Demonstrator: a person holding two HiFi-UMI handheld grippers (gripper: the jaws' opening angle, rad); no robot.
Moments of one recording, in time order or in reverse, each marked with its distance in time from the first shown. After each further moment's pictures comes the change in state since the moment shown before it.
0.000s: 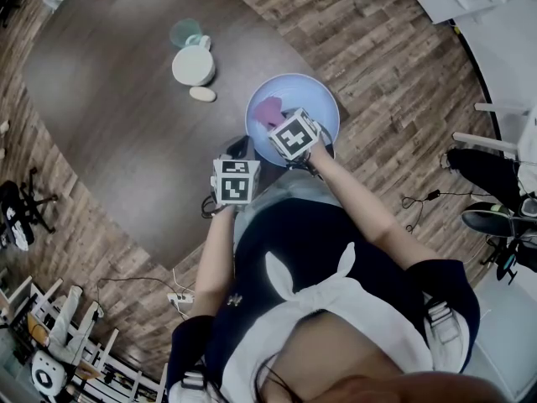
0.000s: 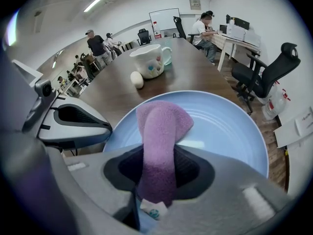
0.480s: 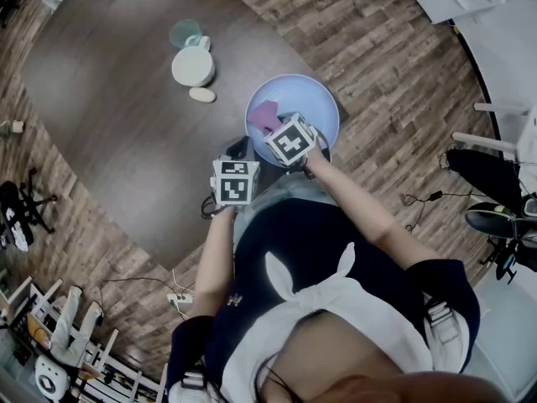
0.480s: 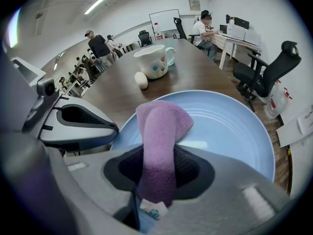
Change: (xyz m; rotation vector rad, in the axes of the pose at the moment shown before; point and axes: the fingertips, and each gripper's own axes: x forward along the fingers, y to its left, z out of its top) left arm 0.000 0.002 0.001 -0.007 -0.001 -0.009; right arm 0.002 0.013 0.003 0.002 -0.012 0.016
